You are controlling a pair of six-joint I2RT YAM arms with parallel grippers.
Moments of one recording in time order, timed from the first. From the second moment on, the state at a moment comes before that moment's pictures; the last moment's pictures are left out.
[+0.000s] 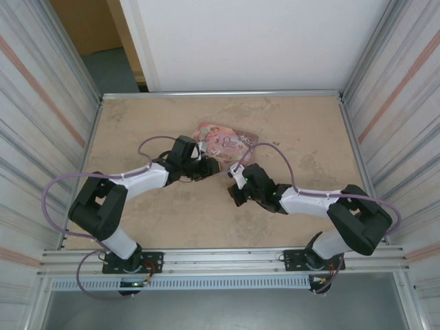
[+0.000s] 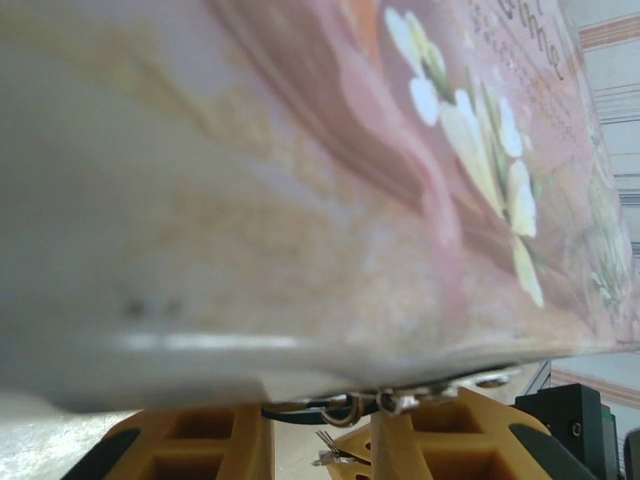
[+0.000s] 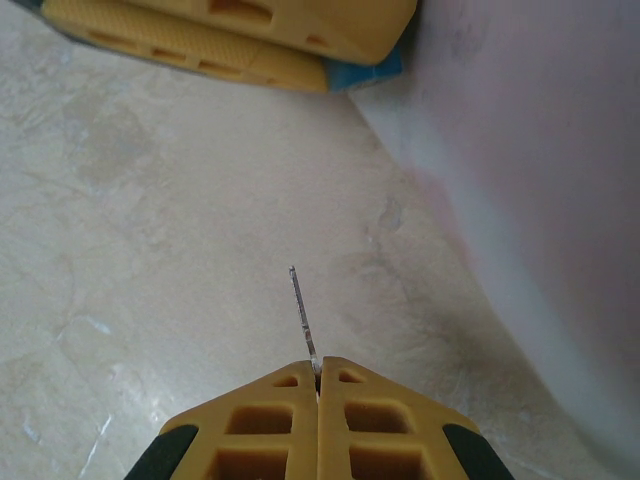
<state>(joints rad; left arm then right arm) -0.57 1.60 0.88 -0.04 0.47 -0.82 0.81 1.45 0.58 0.18 -0.08 0.14</state>
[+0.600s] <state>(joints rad) -0.57 1.58 0.87 -0.04 0.47 -0.84 0.81 1.47 0.58 0.28 -0.04 0.15</state>
